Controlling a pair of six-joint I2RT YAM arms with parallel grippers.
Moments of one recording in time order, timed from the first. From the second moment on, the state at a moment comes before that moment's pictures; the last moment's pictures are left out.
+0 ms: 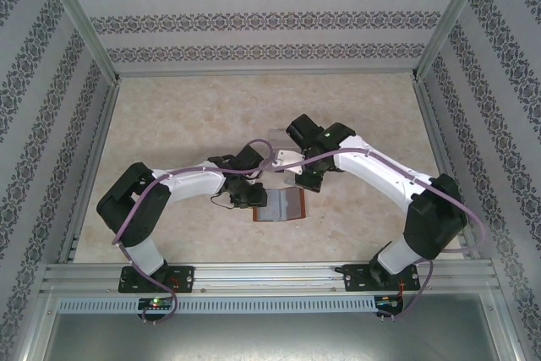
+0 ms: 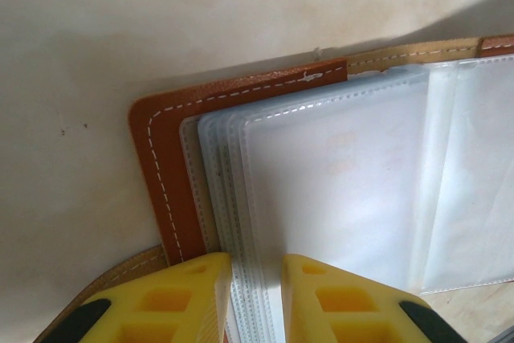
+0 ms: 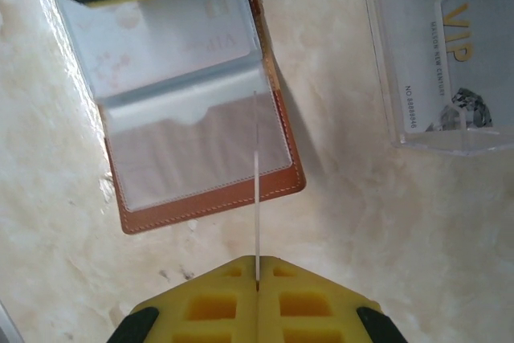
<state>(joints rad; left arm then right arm) -0.71 1.72 0.96 -0.49 0.30 -0.71 0.65 1.57 1.27 -1.08 -0.09 -0.65</state>
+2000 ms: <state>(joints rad) -0.71 1.69 0.92 -0.44 0.30 -0.75 0.51 2.35 2.21 -1.50 -0.18 -1.03</state>
